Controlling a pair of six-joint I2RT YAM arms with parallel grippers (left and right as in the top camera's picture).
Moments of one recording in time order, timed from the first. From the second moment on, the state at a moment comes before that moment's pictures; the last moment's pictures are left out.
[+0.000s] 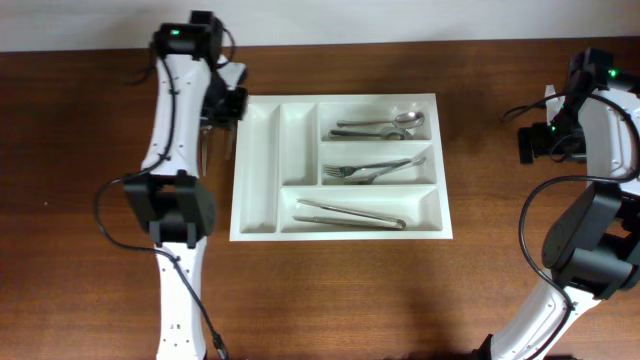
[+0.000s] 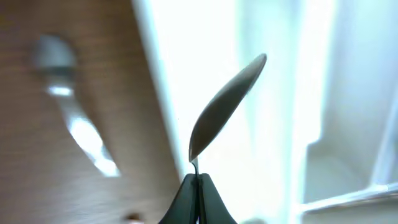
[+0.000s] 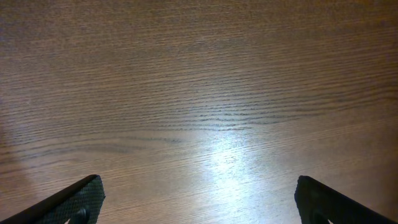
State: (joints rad) left arm -0.12 2.58 2.71 -1.66 0.16 0.06; right arm -0.35 2.09 1.86 -1.23 0.20 -0.27
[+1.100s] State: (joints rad) left arm -0.16 2.58 2.71 -1.60 0.21 -0.10; right arm -0.35 2.09 1.86 -1.23 0.20 -0.27
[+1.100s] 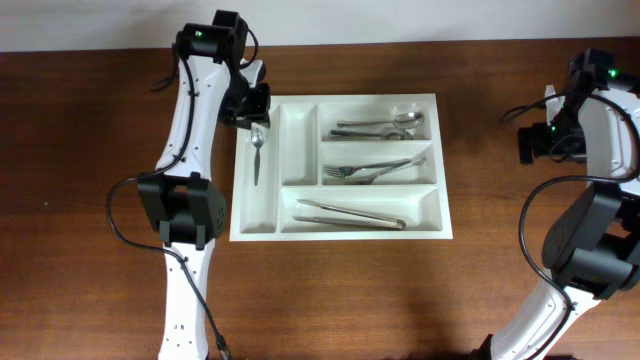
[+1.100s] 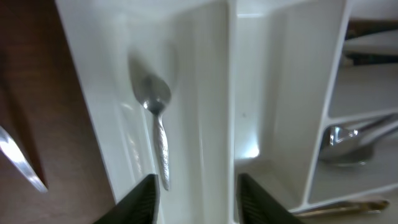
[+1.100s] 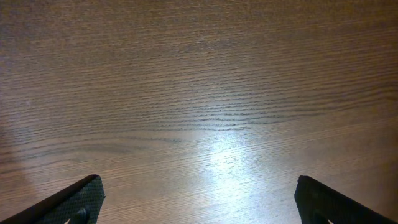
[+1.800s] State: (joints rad) left arm 0.10 2.58 2.72 -1.62 0.02 -0.03; right arm -0.35 2.09 1.86 -1.23 0.20 -0.27
